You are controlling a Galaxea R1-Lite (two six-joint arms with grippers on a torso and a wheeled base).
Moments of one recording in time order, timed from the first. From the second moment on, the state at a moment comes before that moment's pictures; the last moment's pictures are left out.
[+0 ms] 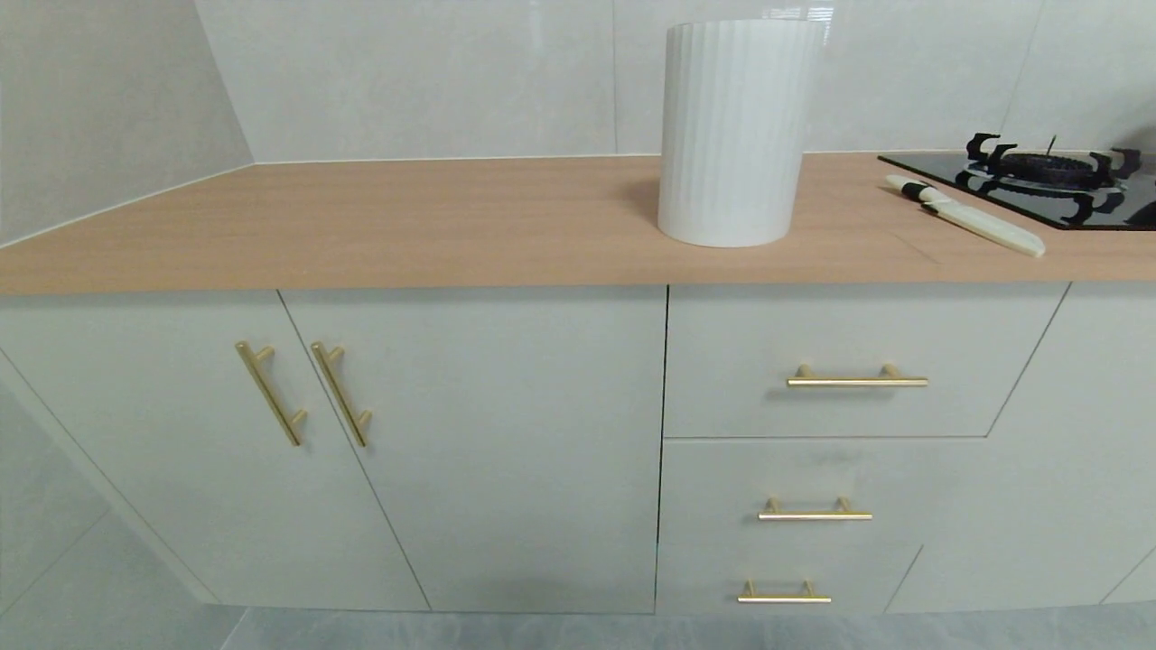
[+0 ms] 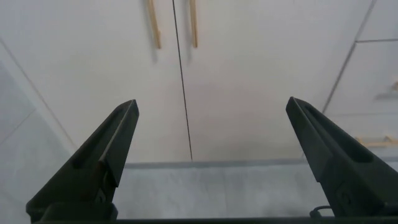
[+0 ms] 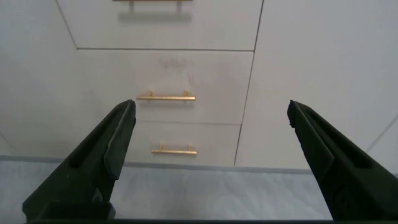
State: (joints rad) left arm 0.01 0.00 0.00 -0.01 -0.02 0.03; right arm 0.00 0.00 0.00 0.00 0.04 -0.01
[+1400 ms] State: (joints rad) left arm 0.01 0.00 0.00 -0.01 -0.02 0.01; right arm 0.00 0.00 0.00 0.00 0.04 -0.01
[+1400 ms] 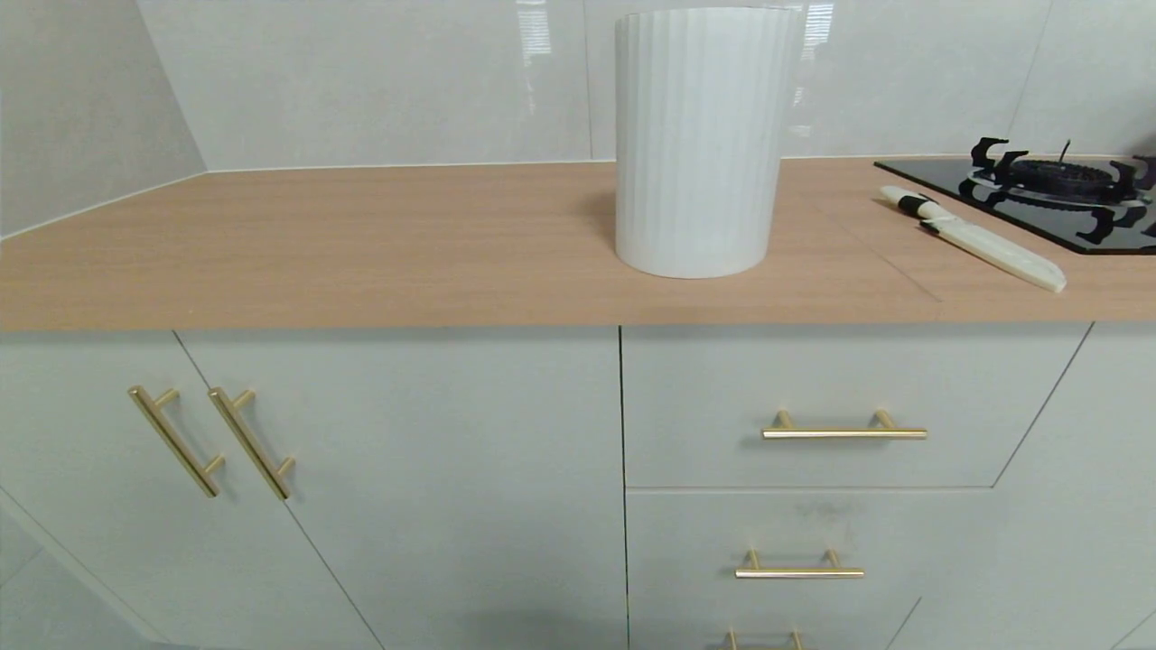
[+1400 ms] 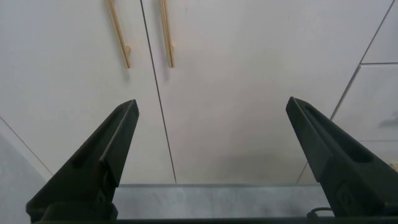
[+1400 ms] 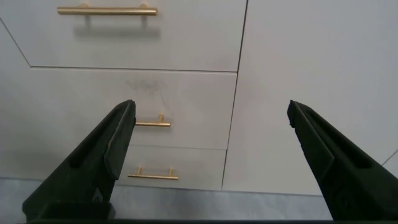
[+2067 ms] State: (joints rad) left arm 0.01 0.00 0.00 -0.01 -0.02 0.01; right arm 0.00 0.00 0.00 0.00 0.04 -0.01
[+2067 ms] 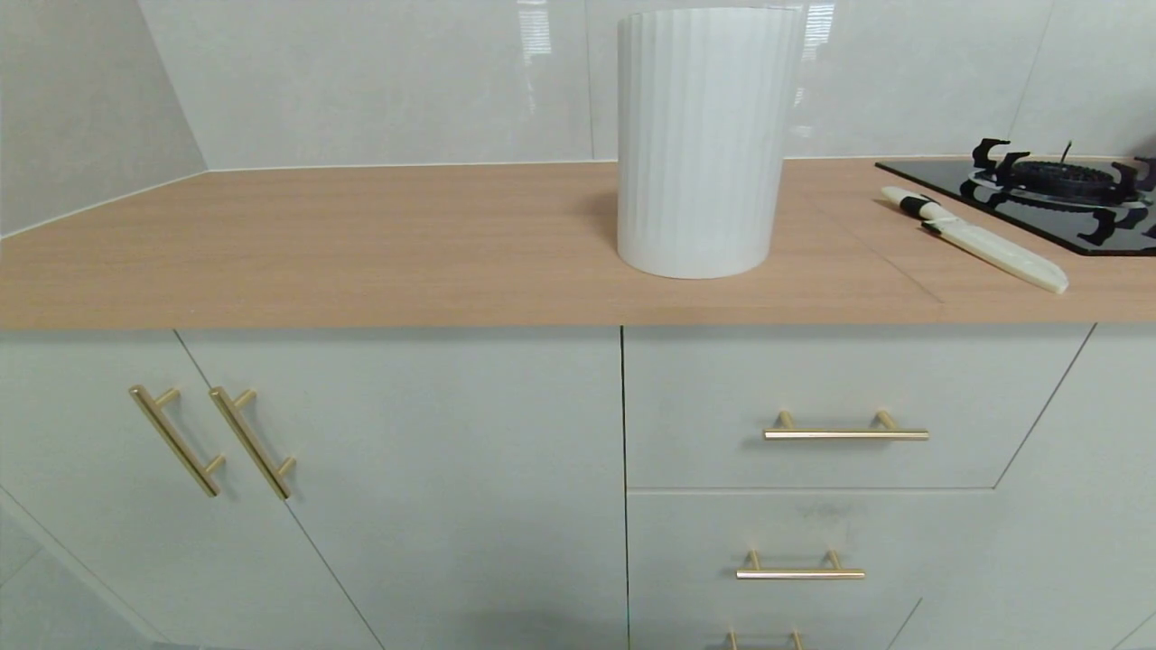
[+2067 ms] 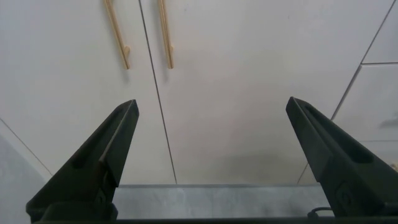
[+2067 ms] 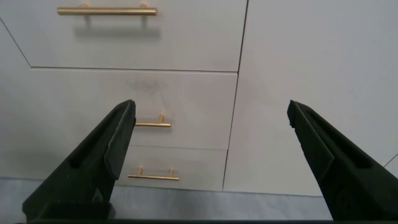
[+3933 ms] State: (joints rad) left arm 0.01 0.00 0.00 -0.01 -0.02 0.01; right arm 0.00 0.00 0.00 0.00 0.04 -0.01
